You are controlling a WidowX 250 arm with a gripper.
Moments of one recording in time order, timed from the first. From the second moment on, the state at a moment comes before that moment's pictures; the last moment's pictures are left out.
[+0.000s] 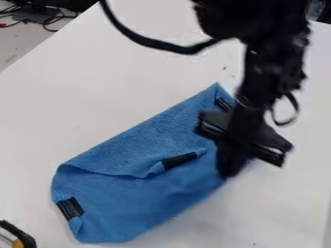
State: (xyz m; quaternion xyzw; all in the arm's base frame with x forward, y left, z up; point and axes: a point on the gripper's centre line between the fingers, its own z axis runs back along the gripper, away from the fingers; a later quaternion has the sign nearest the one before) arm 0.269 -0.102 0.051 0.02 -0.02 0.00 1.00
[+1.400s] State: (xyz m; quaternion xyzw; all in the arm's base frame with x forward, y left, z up) arm 0.305 -0.012 0.038 0.05 -0.03 0.00 1.00
